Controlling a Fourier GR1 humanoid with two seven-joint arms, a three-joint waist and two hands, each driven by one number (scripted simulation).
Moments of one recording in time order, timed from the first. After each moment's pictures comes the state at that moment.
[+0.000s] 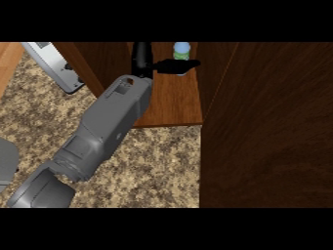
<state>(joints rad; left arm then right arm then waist) -1.22 0.00 -0.23 -0.27 0.50 0.54 -0.57 0.92 -0.11 -0.19 -2.39 -0.28 0.63 -0.35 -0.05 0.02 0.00</state>
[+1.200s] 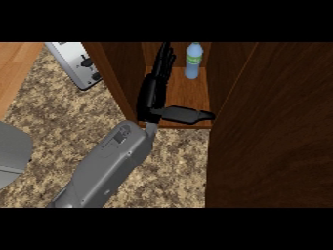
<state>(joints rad) -0.76 0.02 -0.47 -0.97 0.59 0.44 -0.46 0.89 -0.12 -0.18 -2.40 -0.31 0.59 -0.26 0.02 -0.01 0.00</state>
